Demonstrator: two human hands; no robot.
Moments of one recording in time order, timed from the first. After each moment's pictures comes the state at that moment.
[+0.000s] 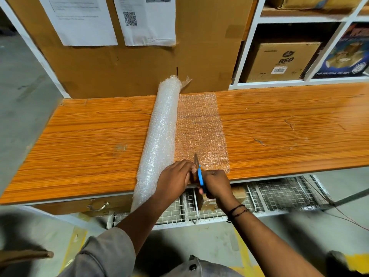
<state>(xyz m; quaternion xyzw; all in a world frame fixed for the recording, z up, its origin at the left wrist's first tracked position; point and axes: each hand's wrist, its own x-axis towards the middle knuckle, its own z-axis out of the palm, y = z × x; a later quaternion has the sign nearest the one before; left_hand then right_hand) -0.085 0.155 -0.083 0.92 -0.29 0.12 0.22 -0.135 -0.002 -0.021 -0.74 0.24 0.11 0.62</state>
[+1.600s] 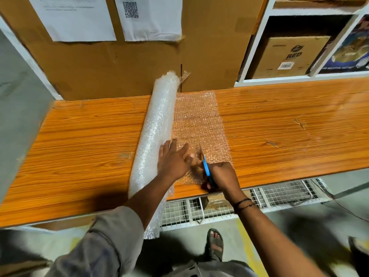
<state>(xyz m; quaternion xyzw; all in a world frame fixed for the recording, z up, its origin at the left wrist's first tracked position) 0.013 0.183 -0.070 0.98 -0.14 -0.07 0.15 -0.077 0.029 -0.019 -0.77 0.28 0.07 0.57</state>
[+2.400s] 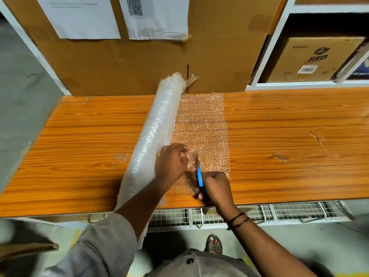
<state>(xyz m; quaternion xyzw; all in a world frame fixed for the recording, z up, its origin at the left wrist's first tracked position) 0.026 0.160 -0.070 0.95 -0.07 0.07 0.30 -0.063 0.013 -0.024 -0.74 0.23 0.13 0.62</state>
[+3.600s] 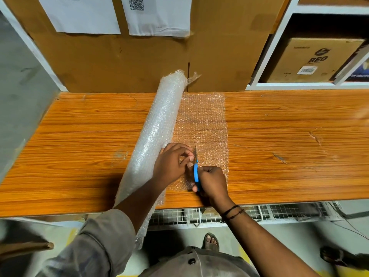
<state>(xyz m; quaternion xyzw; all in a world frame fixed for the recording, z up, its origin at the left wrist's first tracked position) 0.030 0.171 -0.082 0.92 -0.17 0.08 0.34 -0.046 0.025 -0.030 -0.72 0.25 0.12 0.63</state>
